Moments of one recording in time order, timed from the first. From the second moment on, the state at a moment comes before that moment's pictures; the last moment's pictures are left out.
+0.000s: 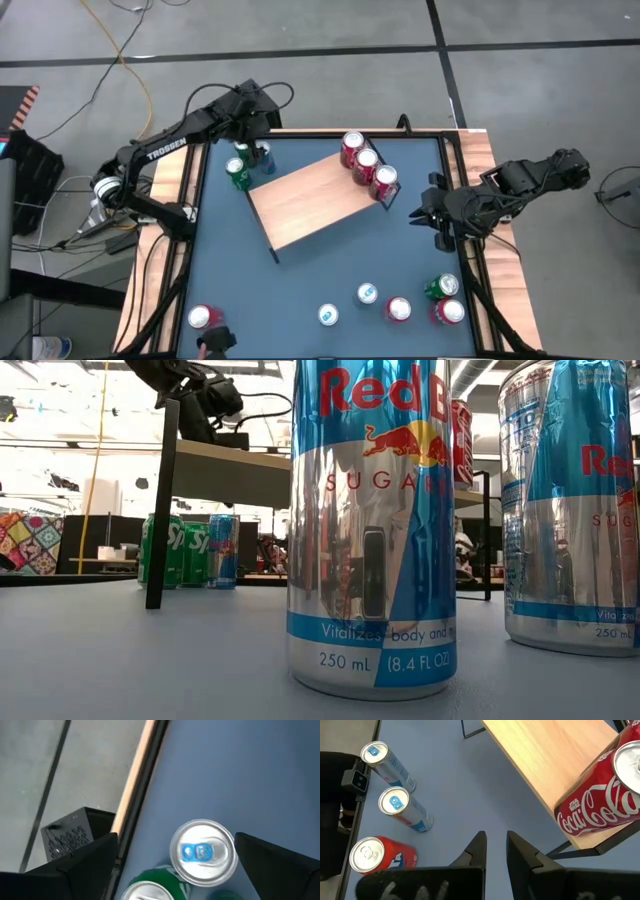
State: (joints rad) left arm 0.79 1.41 1.16 -0.63 -0.01 0.54; right arm 0.39 0.99 1.26 -1.12 0.26 0.36
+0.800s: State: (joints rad) left arm 0.77 1.41 1.04 -0.55 -0.05 0.54; right arm 0.38 0.99 1.21 -1.12 0.27 0.36
